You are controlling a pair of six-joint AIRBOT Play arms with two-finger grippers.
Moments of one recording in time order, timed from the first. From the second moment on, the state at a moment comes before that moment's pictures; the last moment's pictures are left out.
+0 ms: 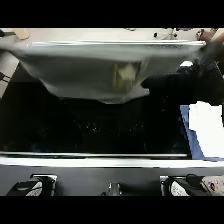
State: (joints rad) left arm 0.10 -0.82 1.56 1.06 -0.95 -1.41; right arm -0.29 -1.06 1.73 -0.94 1.14 1.30
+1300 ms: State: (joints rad) left arm 0.14 -1.30 1.29 1.24 -0.93 -1.44; right arm -0.09 -1.55 1.65 -1.18 1.03 1.59
